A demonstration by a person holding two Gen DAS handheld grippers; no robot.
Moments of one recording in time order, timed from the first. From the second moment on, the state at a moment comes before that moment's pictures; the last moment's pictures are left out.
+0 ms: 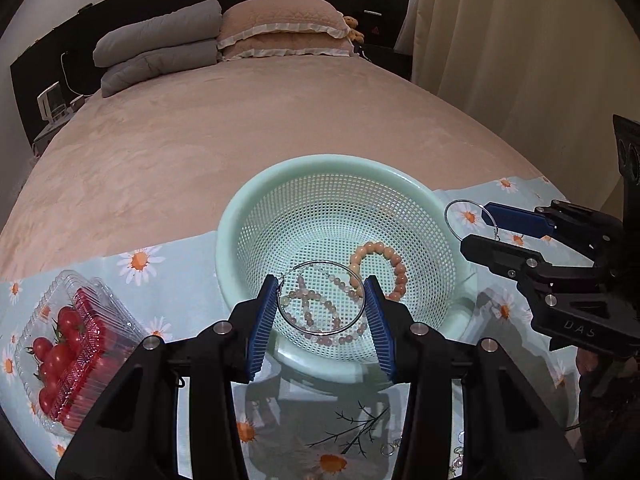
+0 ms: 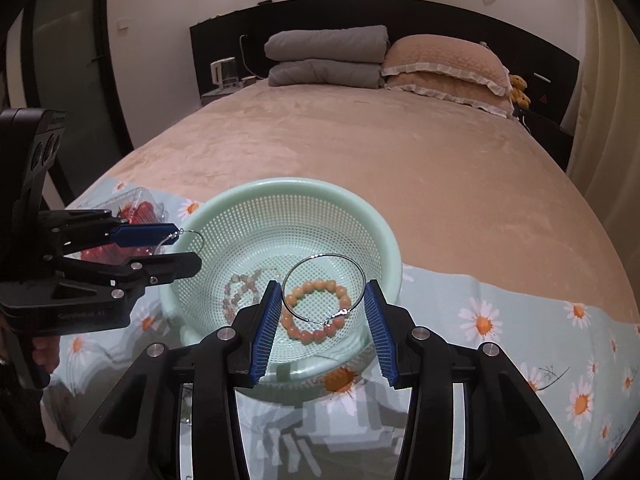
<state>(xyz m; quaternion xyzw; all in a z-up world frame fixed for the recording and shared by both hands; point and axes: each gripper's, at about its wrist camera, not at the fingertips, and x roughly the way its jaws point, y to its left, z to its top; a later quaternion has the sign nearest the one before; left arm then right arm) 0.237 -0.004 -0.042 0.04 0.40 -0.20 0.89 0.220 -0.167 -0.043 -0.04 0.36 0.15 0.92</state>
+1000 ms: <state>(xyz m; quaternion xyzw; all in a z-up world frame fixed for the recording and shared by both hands) 0.158 0.055 -0.078 0.06 0.44 -0.11 0.89 0.136 -0.187 -0.071 -0.04 0.38 0.15 0.91</state>
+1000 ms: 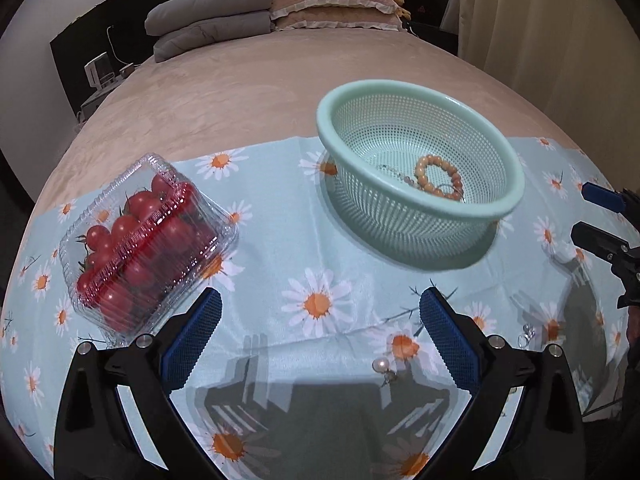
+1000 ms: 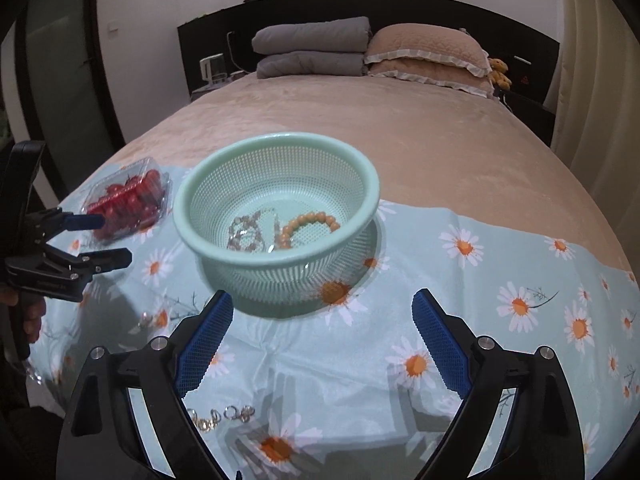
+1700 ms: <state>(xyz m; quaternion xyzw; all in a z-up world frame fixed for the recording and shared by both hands) 0.120 0.044 -0.135 0.06 0.47 -0.18 0.86 0.089 -0.159 -0.148 -0.08 0.41 0.23 0.88</state>
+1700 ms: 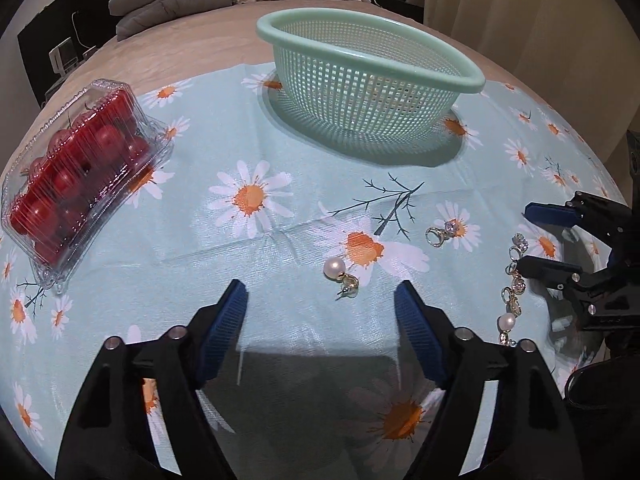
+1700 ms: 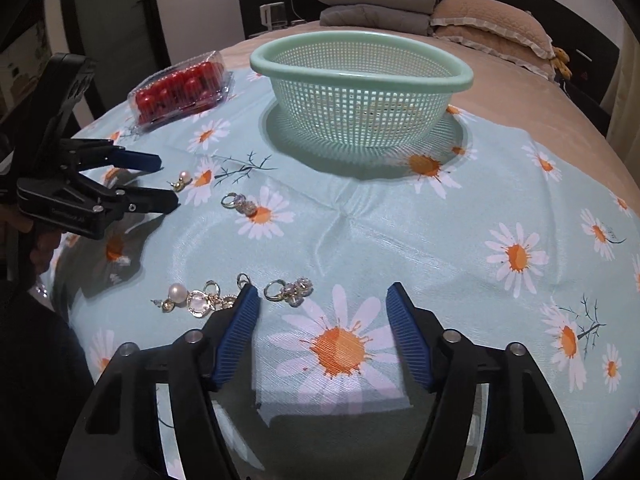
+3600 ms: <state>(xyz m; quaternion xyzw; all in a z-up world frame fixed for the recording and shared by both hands) 0.245 -0.005 -0.055 0.11 0.43 -0.25 0.86 0.219 -0.164 -0.066 -0.17 0.34 0.25 0.89</state>
